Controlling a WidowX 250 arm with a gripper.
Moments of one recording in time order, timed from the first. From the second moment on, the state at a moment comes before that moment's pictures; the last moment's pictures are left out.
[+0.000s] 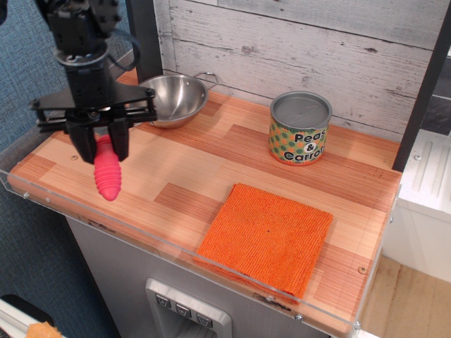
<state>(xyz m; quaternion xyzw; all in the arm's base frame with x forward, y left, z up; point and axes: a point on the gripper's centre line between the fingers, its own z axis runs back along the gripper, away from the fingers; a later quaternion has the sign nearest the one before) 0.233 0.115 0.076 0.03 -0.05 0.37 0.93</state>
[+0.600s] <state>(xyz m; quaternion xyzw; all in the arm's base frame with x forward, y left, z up) 0.244 0.143 0.036 0.02 -0.04 0.47 0.88</state>
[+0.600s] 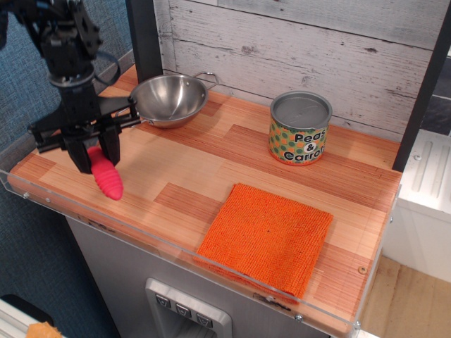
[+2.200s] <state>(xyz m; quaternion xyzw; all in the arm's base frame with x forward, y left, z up) 0.240 0.142 0.075 -0.02 -0.06 0.46 0.89</state>
